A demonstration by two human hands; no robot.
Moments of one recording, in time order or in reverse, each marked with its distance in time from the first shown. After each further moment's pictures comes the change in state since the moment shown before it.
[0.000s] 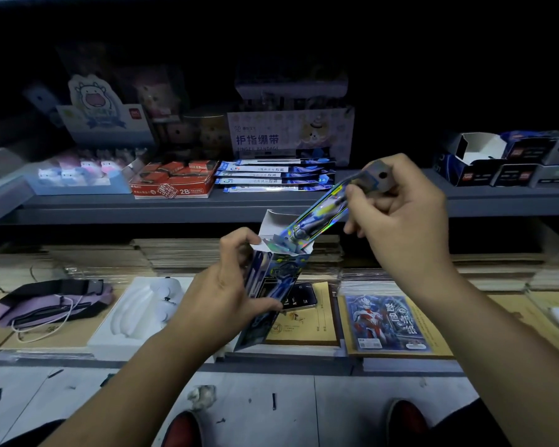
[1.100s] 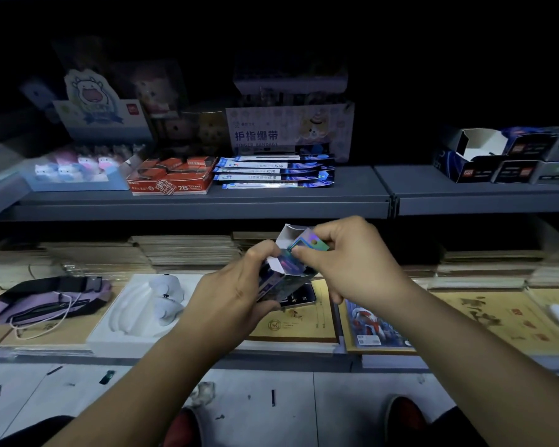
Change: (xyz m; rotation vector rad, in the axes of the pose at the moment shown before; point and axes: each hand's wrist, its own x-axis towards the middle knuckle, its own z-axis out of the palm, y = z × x) left_hand -0.002 0.001 0.008 0.330 -0.044 0.161; right_hand -0.022 -0.009 0.027 -0.228 -0.462 0.390
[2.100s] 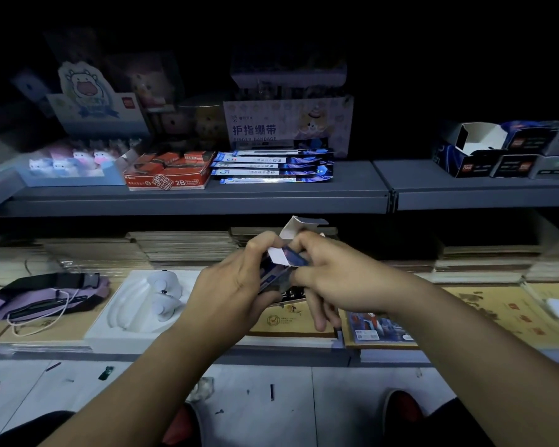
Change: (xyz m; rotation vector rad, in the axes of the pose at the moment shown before) left_hand 0.002 0.004 0.002 0.005 0.034 0.002; right_hand -0.001 -0.001 0.005 0.032 -0.538 0.120
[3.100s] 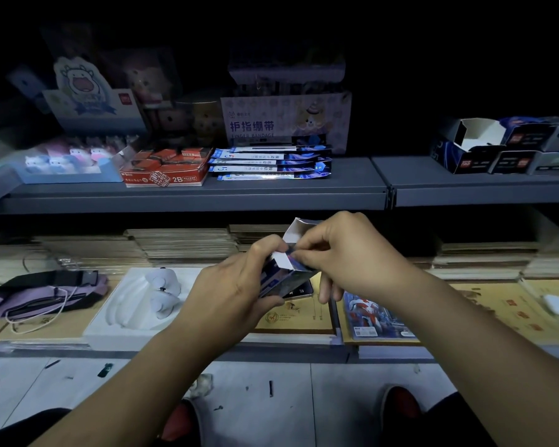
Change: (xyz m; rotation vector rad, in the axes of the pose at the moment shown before) left_hand -0.003 0.009 -0.009 0.057 -0.025 0.049; right_hand -0.003 0.005 -0.013 -0.131 0.321 -0.072
